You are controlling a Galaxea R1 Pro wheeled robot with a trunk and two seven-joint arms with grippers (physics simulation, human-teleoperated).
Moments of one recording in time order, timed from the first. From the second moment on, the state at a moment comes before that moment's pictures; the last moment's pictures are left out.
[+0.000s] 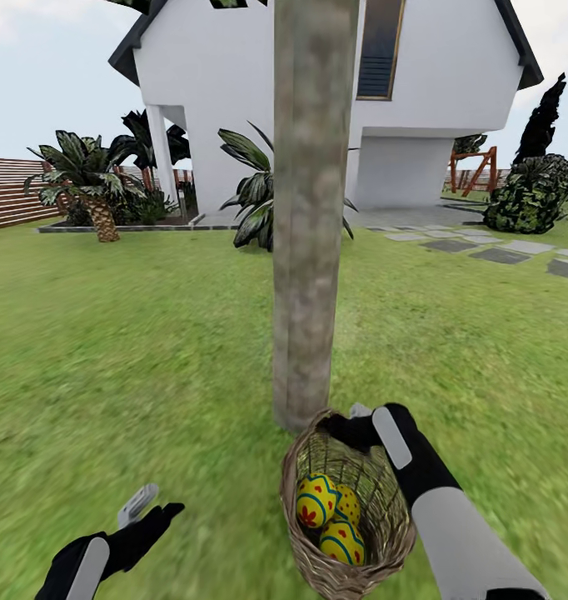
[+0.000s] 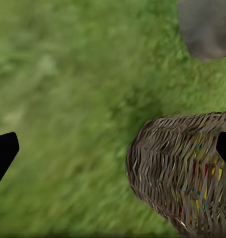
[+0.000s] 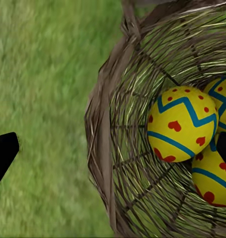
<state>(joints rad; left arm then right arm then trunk) -0.28 0.01 0.39 -0.96 0.50 0.69 -0.09 -0.72 0.08 -0.02 -0.84 -0.61 0.92 -0.19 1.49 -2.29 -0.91</state>
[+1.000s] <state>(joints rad) -0.26 0.02 0.38 -0.93 0.46 0.59 -0.10 -0.68 0.08 -0.05 -0.90 -0.61 0.94 -0.26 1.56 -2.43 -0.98</state>
